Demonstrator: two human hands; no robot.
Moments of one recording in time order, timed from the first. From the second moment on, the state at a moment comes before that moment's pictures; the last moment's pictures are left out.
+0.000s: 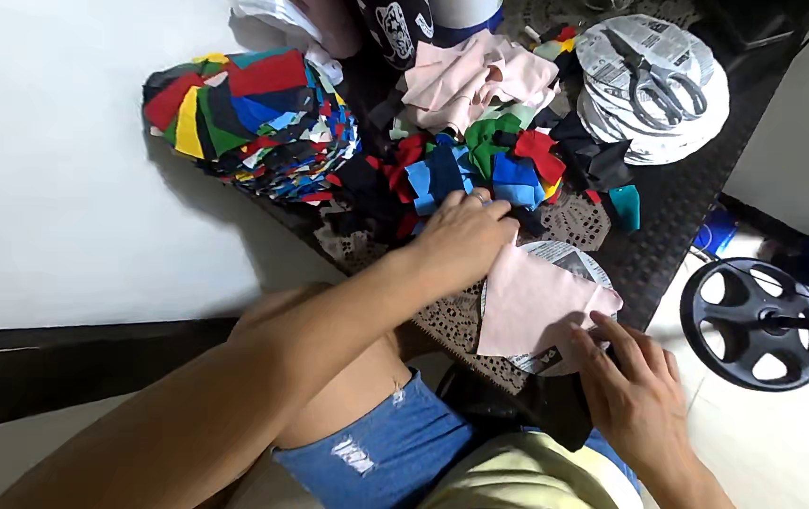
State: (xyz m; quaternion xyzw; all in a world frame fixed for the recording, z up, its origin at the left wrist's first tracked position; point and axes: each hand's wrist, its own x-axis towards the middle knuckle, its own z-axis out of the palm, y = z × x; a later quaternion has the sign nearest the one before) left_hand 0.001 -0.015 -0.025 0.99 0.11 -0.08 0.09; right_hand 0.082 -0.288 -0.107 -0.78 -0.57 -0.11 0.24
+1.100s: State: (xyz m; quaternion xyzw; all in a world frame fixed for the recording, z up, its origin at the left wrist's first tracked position) left_hand -0.047 -0.023 -0.070 0.97 0.12 0.04 0.19; right_hand 0.082 -0.293 -0.106 -0.81 -0.51 -0.06 0.28
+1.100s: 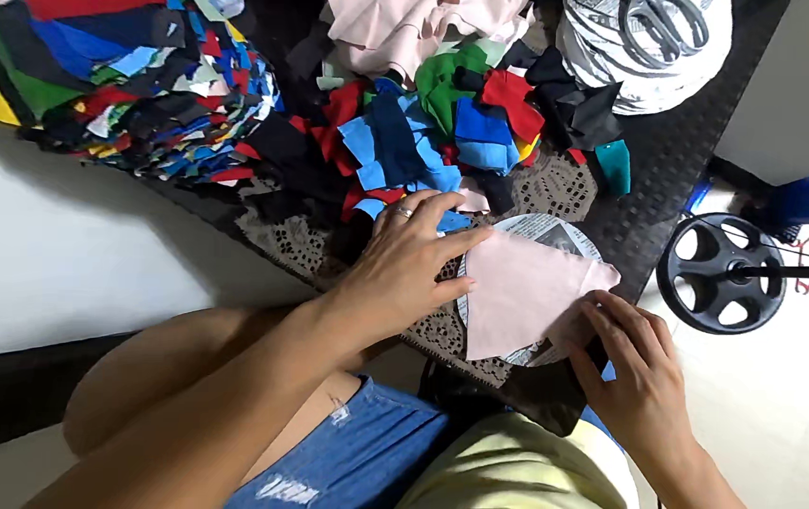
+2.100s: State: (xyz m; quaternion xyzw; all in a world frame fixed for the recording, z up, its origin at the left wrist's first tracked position) left_hand 0.004 -0.094 -0.081 0.96 -0.13 0.09 0.24; right_hand 0.081 -0.296 -0.099 -0.80 -0.49 -0.06 0.34
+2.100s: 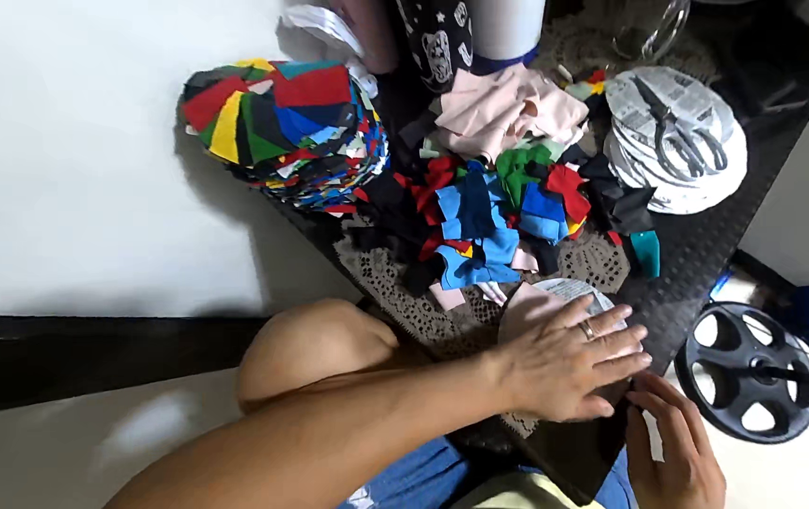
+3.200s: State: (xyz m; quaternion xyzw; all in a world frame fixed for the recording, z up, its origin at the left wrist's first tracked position) left_hand 0.182 -0.036 -0.035 0.94 0.29 0.05 0.19; right_hand 0.088 -0.249 -0.128 -0.68 -0.47 -0.11 0.55
